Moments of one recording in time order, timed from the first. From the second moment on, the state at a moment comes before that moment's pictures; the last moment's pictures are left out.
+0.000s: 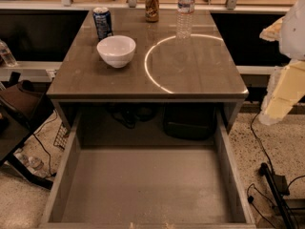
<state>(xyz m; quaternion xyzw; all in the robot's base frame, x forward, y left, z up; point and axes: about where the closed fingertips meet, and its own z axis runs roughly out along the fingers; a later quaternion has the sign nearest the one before) 0.438 -0.214 0.987 -0.60 0.78 -0.05 0.18</state>
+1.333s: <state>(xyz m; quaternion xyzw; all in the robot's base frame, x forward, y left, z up) 0.568 -0.261 0.971 -0.45 0.80 0.01 0.39</state>
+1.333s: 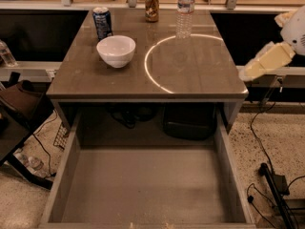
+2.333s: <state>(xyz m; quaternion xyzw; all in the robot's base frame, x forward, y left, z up) 0.681 -0.280 1.014 -0.34 0.73 0.00 0.59</state>
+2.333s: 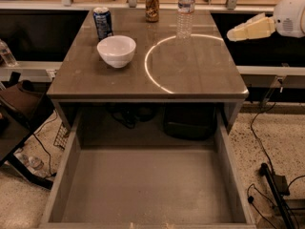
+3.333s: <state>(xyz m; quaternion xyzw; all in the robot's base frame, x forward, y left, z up) 0.762 -0.241 1.012 -0.30 0.69 0.06 0.65</state>
